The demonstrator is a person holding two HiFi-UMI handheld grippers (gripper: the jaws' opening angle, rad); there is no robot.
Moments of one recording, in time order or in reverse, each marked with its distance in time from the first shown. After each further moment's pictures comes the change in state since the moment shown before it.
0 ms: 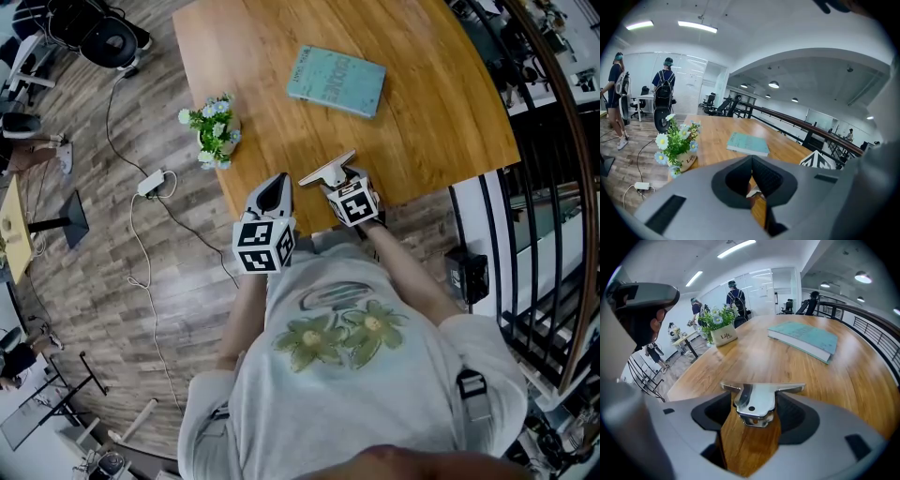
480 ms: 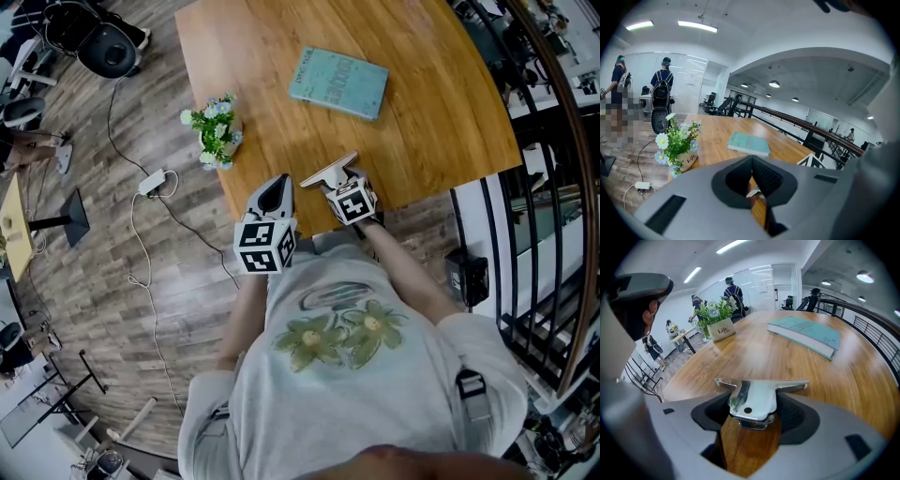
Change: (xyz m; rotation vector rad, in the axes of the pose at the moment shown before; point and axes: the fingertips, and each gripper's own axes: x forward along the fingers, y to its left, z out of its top) left arm 0.002 0.002 0.000 -0.002 0.007 0.004; right arm 0.019 0.000 -0.003 0.003 0.014 0.006
